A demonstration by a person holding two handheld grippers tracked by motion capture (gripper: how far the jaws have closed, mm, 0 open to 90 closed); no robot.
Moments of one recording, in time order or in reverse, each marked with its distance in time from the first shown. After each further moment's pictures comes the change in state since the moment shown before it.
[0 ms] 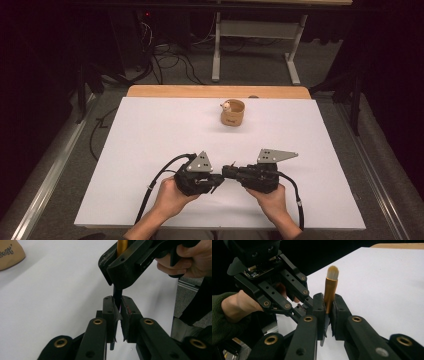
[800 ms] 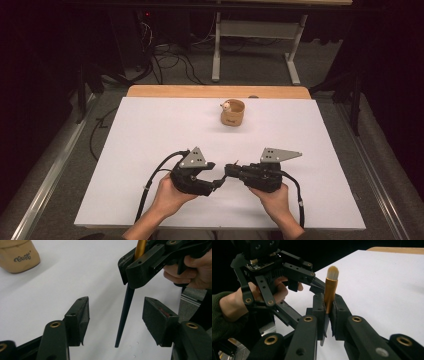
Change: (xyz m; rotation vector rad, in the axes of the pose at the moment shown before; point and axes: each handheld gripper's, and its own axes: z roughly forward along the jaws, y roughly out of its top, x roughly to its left) left arm 0.006 -0.001 -0.009 -0.074 0.033 -0.064; right arm 0.000 0.003 -0.007 -0.007 -0.021 -0.015
